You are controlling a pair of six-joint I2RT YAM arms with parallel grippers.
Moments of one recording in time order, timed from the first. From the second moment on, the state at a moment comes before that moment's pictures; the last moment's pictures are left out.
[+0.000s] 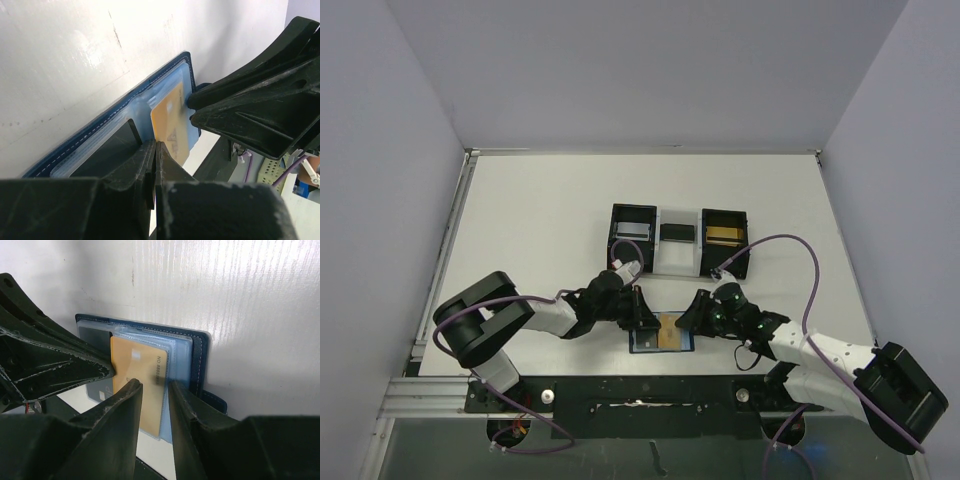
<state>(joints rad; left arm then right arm) -0.90 1.65 0.49 0.55 0.32 -1.00 0.71 1.03 0.24 0.03 -0.13 0.90</state>
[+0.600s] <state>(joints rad) -0.90 1.62 0.49 0.51 0.32 -0.99 0.76 1.03 0.36 -0.08 -0.16 0.83</state>
